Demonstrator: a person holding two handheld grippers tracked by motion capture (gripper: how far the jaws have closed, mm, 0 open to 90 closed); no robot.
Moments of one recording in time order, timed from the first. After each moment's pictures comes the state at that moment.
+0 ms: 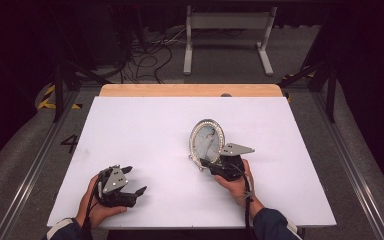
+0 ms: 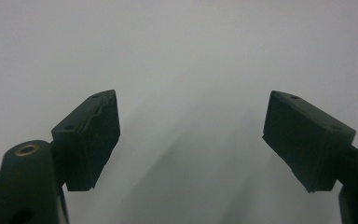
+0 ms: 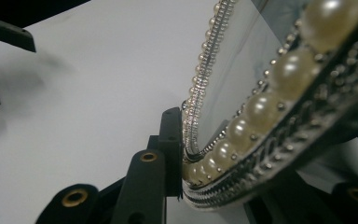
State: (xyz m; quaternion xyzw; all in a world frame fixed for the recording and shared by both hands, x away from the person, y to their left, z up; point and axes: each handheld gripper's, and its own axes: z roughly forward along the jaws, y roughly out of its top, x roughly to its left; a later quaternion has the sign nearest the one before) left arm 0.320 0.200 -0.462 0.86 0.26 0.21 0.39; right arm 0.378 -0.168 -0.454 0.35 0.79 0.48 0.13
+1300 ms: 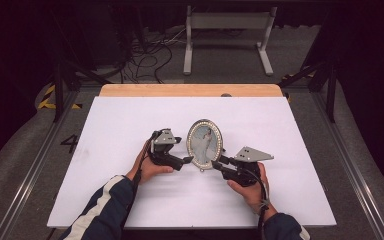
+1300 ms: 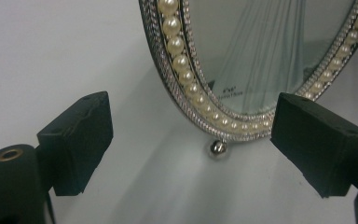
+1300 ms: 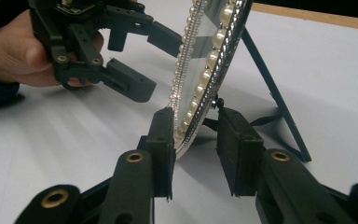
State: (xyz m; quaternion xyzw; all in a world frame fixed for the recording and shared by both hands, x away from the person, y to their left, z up) left arm 0.440 0.079 -0.454 0.85 0.22 0.09 0.47; right arm 0.350 -0.200 -0.433 0.34 0.78 0.50 0.17
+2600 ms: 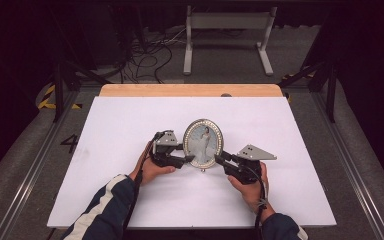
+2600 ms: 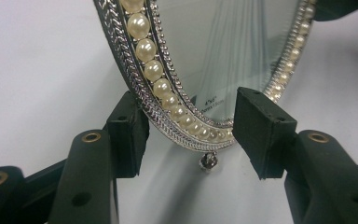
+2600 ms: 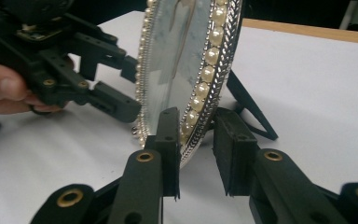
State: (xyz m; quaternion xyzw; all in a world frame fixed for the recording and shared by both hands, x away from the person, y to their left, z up) left arm 0.427 0.077 -0.449 0.86 0.20 0.07 0.46; right arm 0.354 -0.201 -0.432 0.38 0.75 0.51 0.20
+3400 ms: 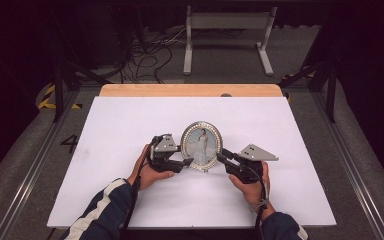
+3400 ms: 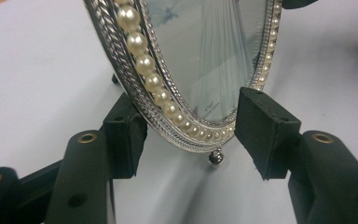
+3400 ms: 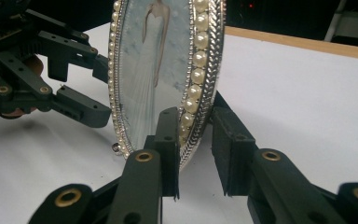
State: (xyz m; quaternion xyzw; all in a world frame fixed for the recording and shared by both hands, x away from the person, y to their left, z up) left arm 0.410 0.082 -0.440 0.86 0.20 0.10 0.47; right arm 0.352 -0.203 -0.428 0.37 0.74 0.51 0.22
